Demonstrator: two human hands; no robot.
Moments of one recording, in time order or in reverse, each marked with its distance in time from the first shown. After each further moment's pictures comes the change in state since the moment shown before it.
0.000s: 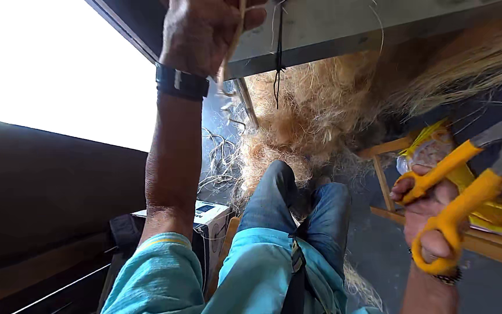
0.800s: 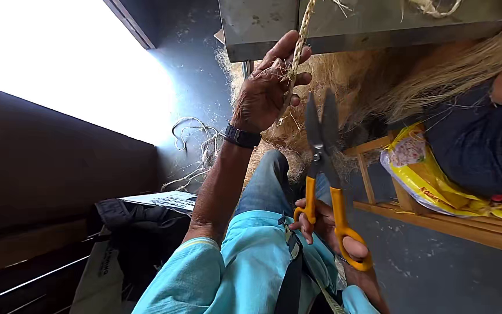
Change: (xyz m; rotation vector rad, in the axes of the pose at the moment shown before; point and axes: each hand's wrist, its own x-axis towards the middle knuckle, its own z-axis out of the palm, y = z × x) left_hand -0.116 -0.048 0.066 -0.591 -0.036 -0.065; right_hand -0.096 0.008 0.110 0.710 -0.632 0.343
